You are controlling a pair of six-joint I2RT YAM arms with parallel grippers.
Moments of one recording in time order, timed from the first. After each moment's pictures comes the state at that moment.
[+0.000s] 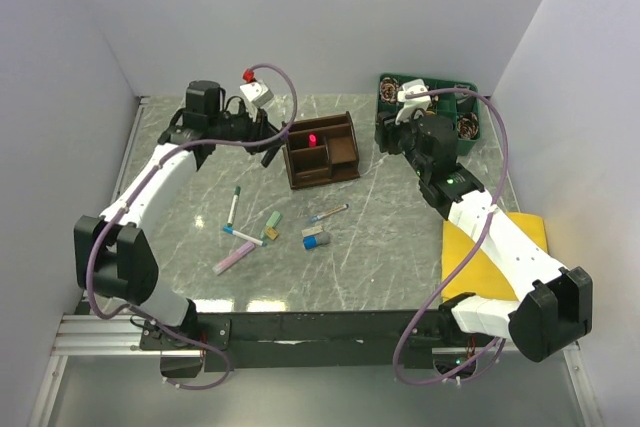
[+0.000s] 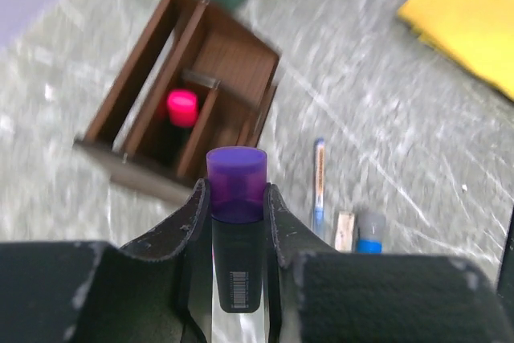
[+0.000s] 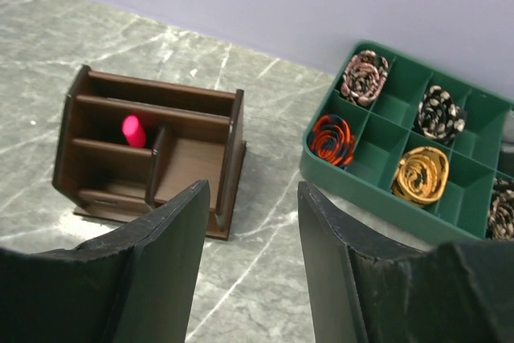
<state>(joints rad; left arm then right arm) -0.24 1.55 1.35 -0.33 0.78 0.24 0.41 1.21 1.01 0.05 0.09 -0.06</state>
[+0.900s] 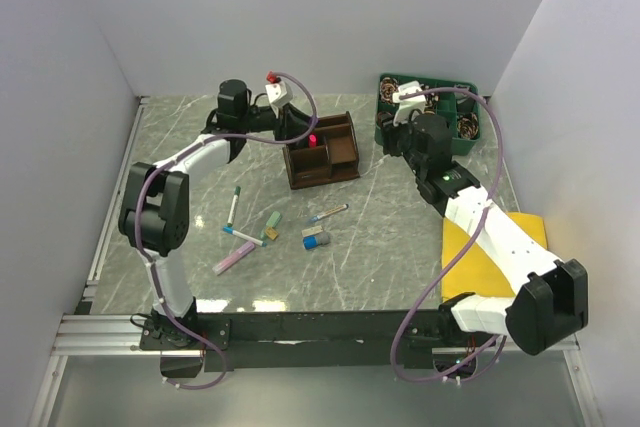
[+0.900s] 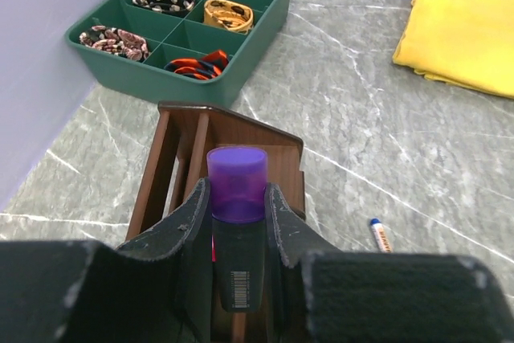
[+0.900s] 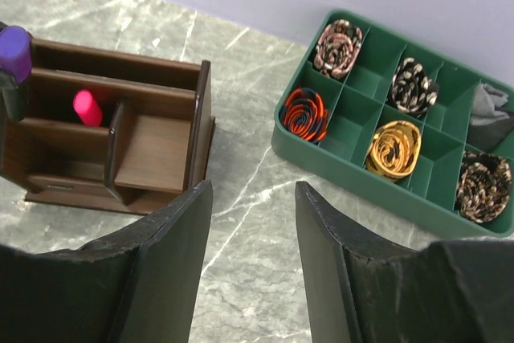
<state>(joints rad) -0.29 1.89 1.38 0.35 1.03 0.18 0.41 1.24 1.02 0.00 0.16 -0.11</state>
